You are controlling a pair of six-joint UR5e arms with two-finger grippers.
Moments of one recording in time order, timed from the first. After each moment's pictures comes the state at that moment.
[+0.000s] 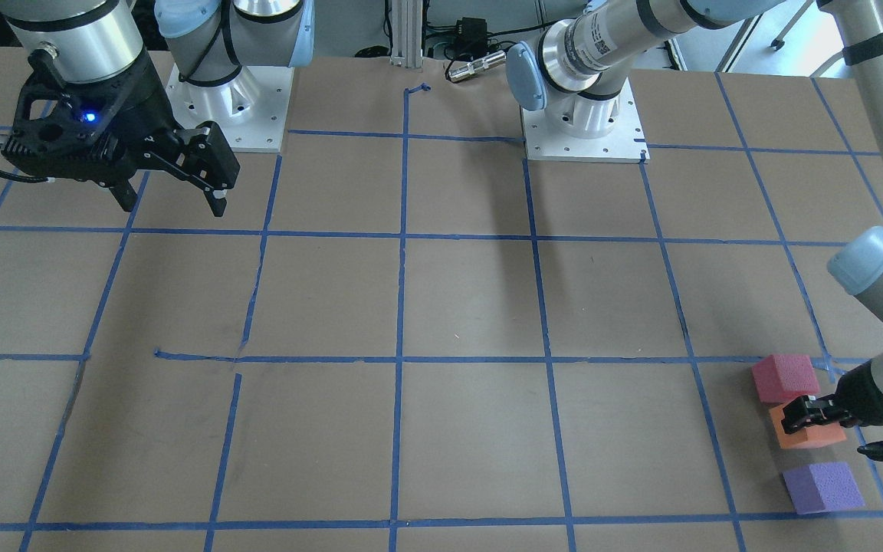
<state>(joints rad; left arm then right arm) -1.04 -2.21 -1.48 -0.99 1.52 0.53 1.59 -1.54 1.50 -1.62 -1.55 0.09</state>
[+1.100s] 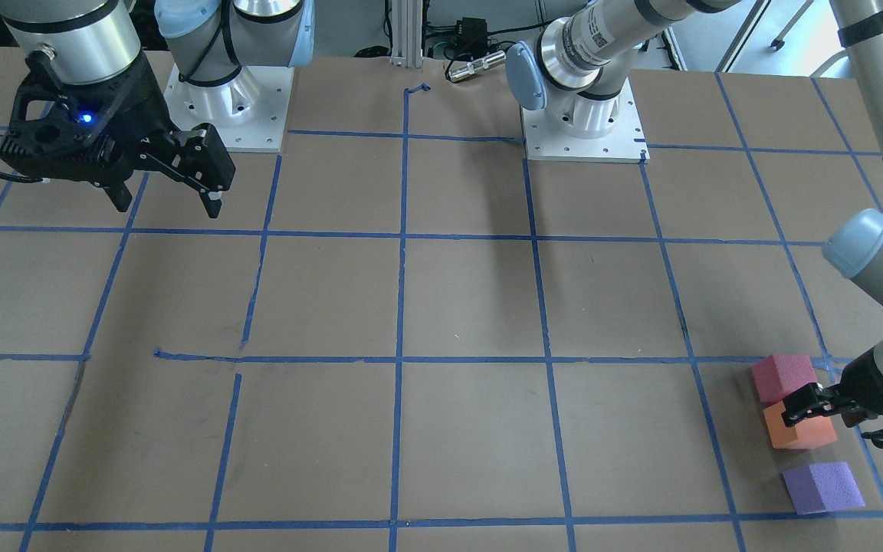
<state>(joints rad) -1.04 -2.13 -1.52 -0.97 1.52 0.54 1.59 -1.54 1.50 -1.62 -1.57 0.09</state>
